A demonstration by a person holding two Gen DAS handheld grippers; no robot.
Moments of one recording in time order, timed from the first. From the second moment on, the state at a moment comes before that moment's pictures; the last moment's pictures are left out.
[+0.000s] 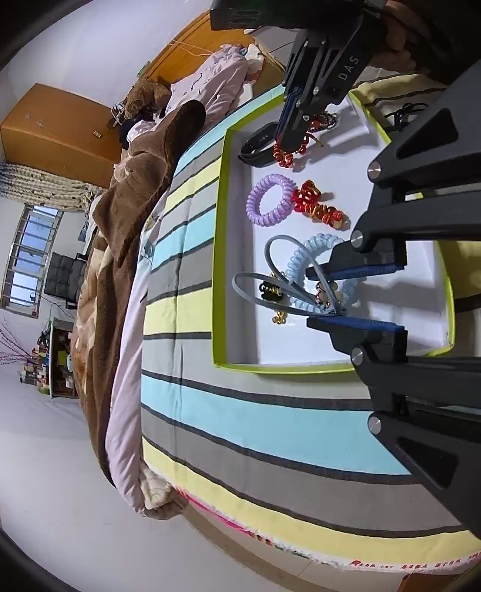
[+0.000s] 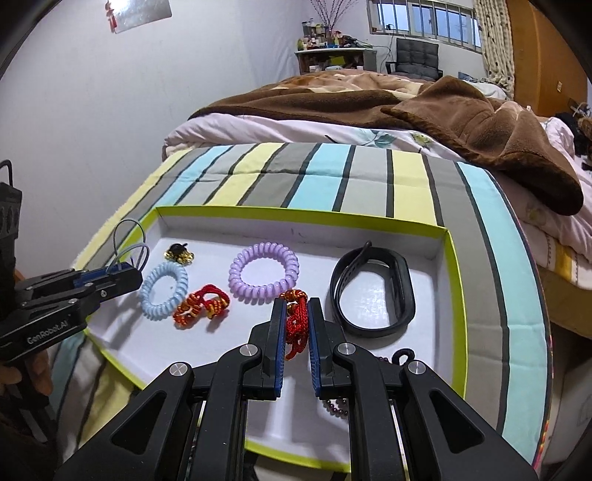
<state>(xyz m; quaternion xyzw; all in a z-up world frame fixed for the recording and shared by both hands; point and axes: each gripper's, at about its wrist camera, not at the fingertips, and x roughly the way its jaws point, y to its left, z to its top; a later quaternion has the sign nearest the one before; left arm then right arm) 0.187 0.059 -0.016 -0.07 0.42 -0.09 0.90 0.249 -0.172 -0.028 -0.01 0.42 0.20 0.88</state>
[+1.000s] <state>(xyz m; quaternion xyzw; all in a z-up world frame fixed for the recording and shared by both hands) 0.181 0.062 -0.008 -0.07 0.41 -0.09 0.91 0.249 -0.168 -0.029 -0.02 0.42 0.19 0.89</state>
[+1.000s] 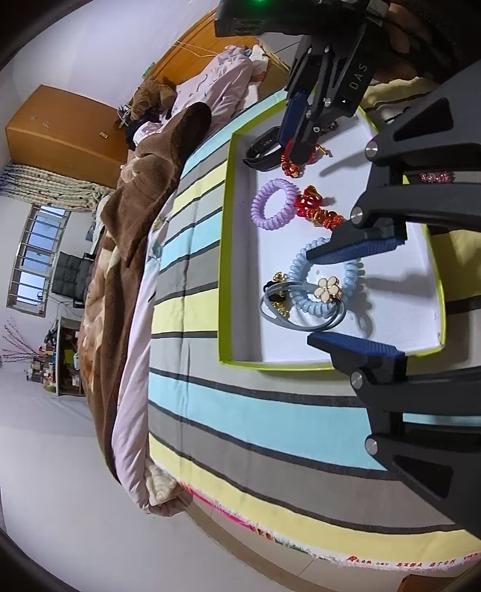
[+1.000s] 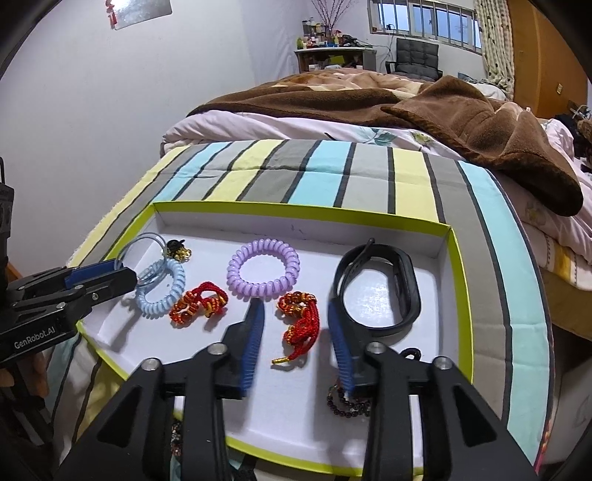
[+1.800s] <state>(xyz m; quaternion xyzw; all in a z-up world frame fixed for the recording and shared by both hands) 0.110 0.065 0.028 -0.09 0.36 -0.10 0.92 0.179 -0.192 0.002 0.02 0.38 0.22 0.90</state>
